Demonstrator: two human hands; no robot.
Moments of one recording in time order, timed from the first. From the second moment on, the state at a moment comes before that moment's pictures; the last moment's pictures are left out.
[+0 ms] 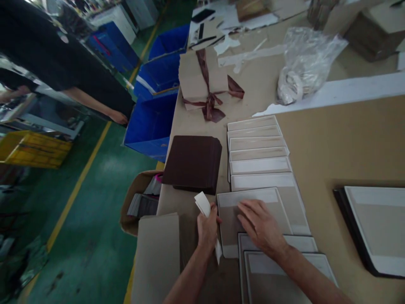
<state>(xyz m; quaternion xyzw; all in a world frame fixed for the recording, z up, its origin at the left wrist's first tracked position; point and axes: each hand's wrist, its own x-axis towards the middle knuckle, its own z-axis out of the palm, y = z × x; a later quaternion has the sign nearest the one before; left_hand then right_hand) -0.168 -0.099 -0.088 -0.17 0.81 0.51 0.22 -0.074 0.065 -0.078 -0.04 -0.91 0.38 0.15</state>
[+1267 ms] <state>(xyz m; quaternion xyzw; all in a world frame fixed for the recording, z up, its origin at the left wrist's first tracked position) -0.214 -0.022 -0.077 -0.02 0.89 0.42 0.17 -0.109 0.105 -0.102 -0.01 -0.98 0.17 0.08</state>
